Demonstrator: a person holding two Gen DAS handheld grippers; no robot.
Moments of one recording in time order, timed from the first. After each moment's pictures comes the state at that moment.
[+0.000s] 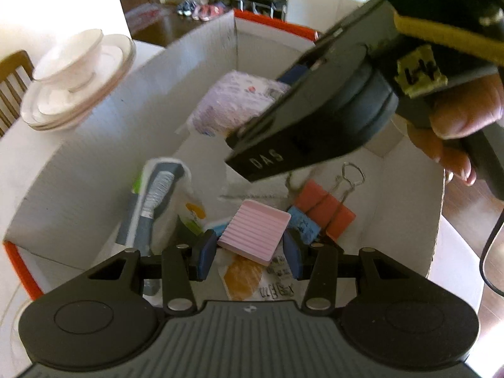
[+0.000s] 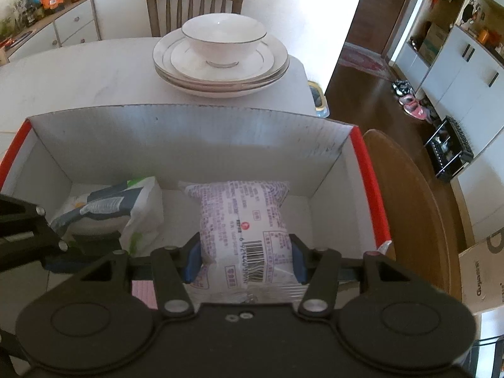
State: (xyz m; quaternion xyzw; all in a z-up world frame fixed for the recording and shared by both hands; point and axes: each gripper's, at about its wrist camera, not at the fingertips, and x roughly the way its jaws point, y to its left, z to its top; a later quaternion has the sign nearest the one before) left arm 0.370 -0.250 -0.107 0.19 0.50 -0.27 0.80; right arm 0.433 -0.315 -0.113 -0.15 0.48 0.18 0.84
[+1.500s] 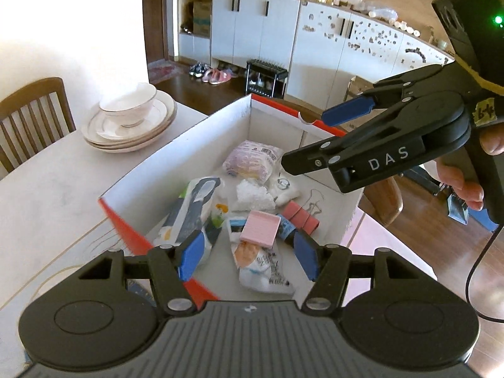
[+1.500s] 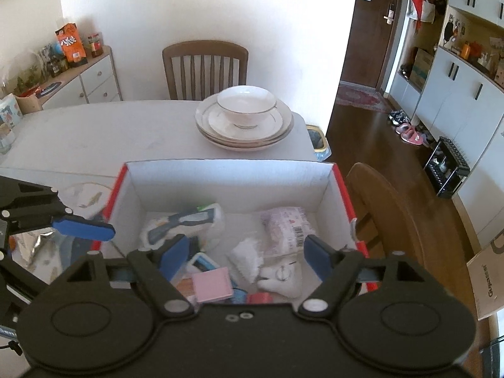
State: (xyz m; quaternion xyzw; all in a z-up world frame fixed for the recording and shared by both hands) left arm 0.290 -0.169 -0.032 0.11 0.39 -0.29 0.87; right arm 0.328 -0.324 -0.015 -0.09 0.40 0.20 0.89
